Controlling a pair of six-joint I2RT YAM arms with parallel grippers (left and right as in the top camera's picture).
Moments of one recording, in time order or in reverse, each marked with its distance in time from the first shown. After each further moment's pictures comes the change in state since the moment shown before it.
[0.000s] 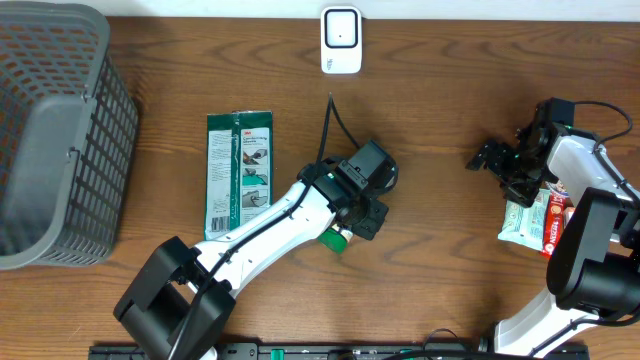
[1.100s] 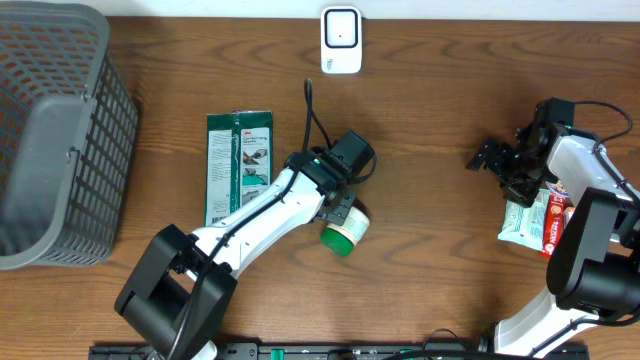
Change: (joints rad) left arm 0.090 0.030 -0.001 -0.114 -0.270 0.003; right arm 0.000 0.000 0.000 0.000 0.000 0.000
